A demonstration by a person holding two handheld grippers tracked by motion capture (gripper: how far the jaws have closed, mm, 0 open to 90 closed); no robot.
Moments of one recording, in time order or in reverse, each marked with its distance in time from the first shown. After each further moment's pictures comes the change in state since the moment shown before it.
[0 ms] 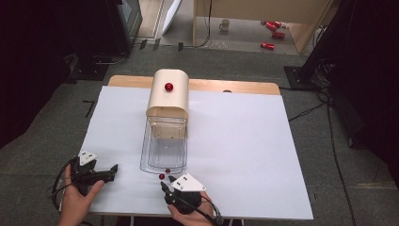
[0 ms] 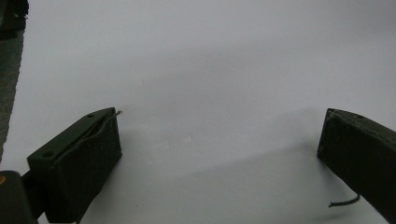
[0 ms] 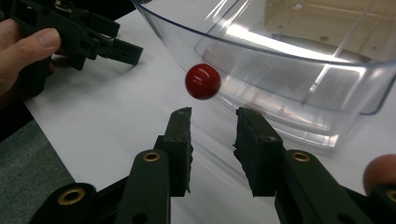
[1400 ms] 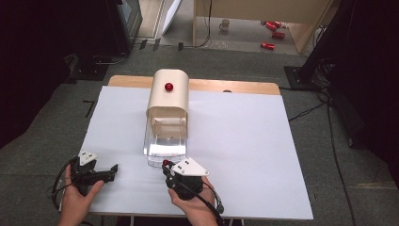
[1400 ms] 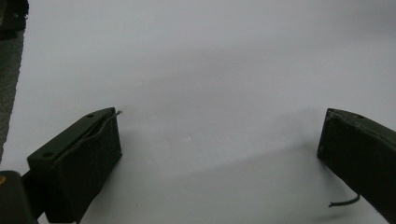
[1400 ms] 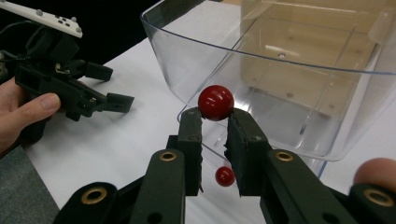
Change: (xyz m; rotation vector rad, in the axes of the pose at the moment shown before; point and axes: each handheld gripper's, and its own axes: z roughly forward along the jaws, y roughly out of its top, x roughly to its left) left arm 0.000 0.000 0.000 -0.002 0.001 -0.001; right arm -0.008 0.051 -0.013 -0.047 -0.032 0.007
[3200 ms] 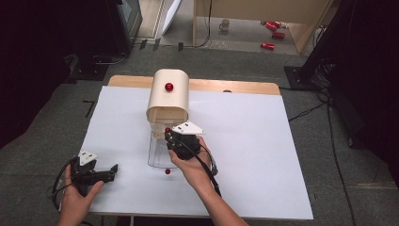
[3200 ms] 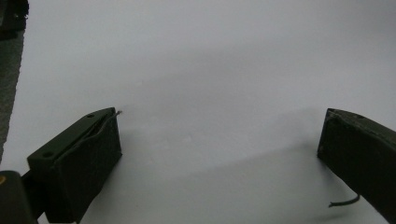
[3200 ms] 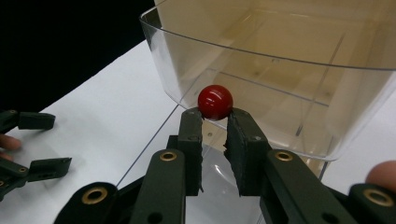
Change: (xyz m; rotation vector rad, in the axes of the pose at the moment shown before) left arm 0.000 0.000 0.000 -0.001 0.001 0.003; right arm -0.051 0.056 0.060 0.000 -0.050 0.034
